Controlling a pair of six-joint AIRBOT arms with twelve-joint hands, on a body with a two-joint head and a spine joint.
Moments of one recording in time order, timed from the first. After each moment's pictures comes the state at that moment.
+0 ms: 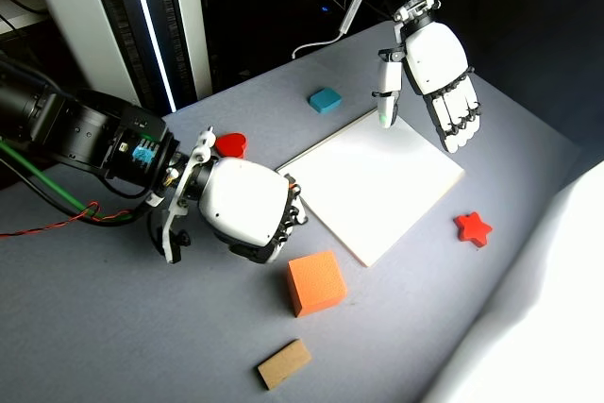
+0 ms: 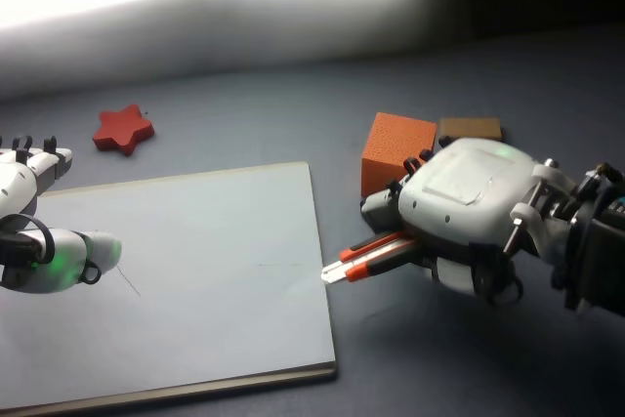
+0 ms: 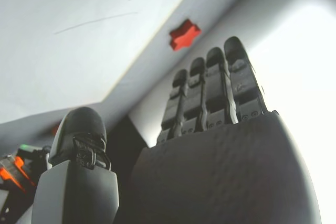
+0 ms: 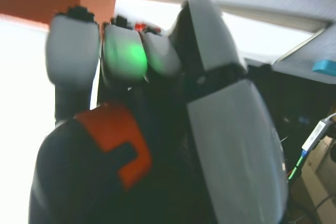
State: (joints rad) left arm 0.55 -0.70 0.66 -1.53 -0.79 2.25; right arm -0.55 -1.21 1.03 0.48 0.40 -1.53
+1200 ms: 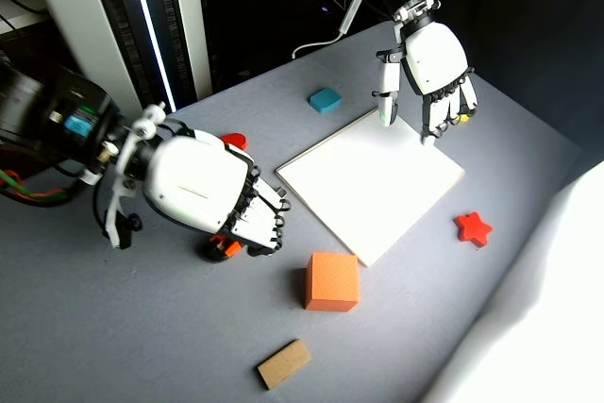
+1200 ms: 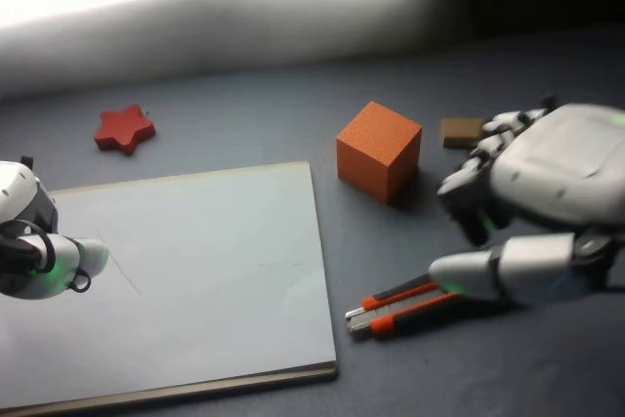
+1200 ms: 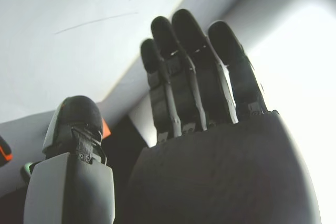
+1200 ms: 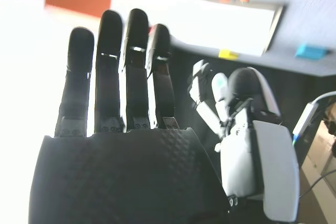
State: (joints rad) left arm 0.55 -0.70 0.66 -1.53 -0.79 2.25; right arm -0.49 -0.86 0.76 0.47 0.35 -1.49
